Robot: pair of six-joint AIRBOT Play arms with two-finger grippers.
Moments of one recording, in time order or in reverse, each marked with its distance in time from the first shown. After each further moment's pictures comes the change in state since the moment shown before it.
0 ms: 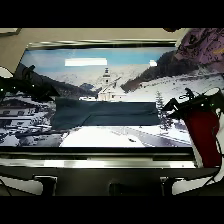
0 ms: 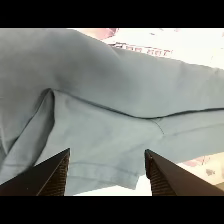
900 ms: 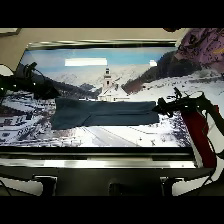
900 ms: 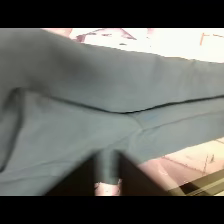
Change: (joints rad) left arm -0.049 0.011 0.011 -0.039 -0.002 0.005; right arm 0.129 -0.006 -0.062 0.123 -0.209 -0.053
